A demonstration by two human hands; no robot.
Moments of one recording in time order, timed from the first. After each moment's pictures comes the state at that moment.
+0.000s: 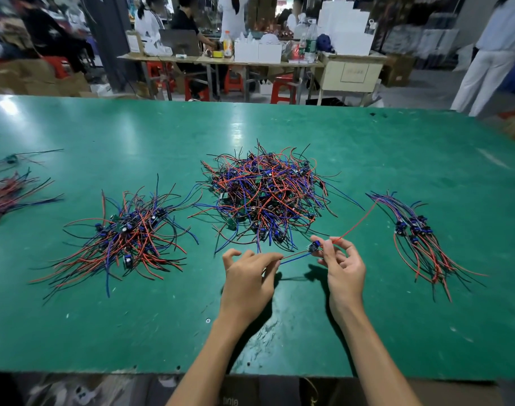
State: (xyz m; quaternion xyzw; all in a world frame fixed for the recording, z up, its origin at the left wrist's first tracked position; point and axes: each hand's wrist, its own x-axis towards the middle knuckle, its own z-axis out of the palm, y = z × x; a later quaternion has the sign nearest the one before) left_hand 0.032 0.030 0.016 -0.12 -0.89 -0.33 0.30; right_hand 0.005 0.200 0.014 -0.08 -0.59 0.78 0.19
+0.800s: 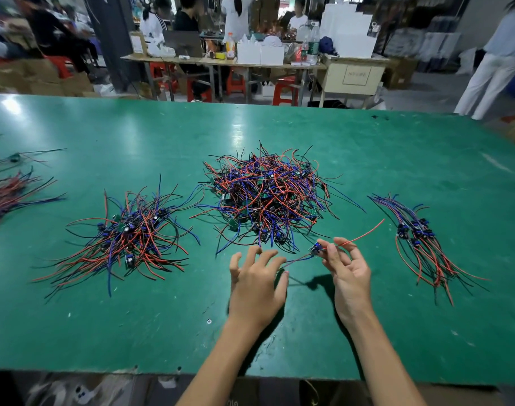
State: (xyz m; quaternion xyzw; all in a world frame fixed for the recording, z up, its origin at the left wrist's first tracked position) left_hand 0.044 0.045 0.020 -0.09 -0.93 -0.22 0.27; right_hand 0.007 0.213 0.012 -0.06 -0.54 0.83 0.13
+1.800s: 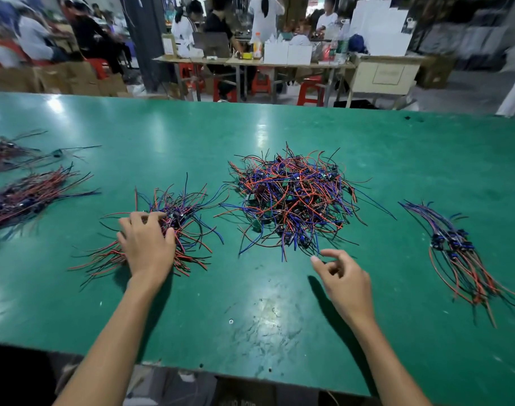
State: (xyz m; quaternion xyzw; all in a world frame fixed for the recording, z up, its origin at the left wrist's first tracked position) left_hand -0.001 -0.164 0.044 0.27 -0.92 -0.14 0.25; right_hand 0.003 0.188 0.003 -0.07 -0.85 0.51 0.10
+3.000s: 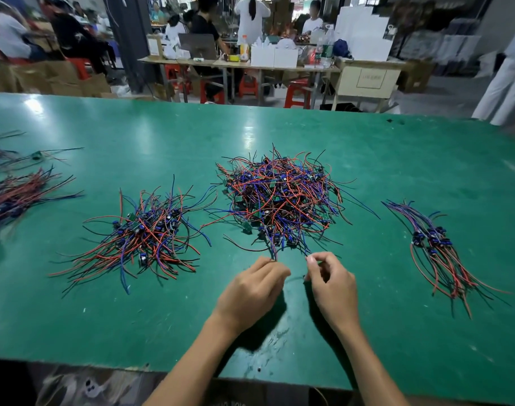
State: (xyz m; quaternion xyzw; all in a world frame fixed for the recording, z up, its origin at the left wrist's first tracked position) left_hand 0.030 0.000 0.011 -0.36 -0.83 -0.24 0.36; right_hand 0.015 0.185 0.001 -0.03 -0.87 0.46 0.16
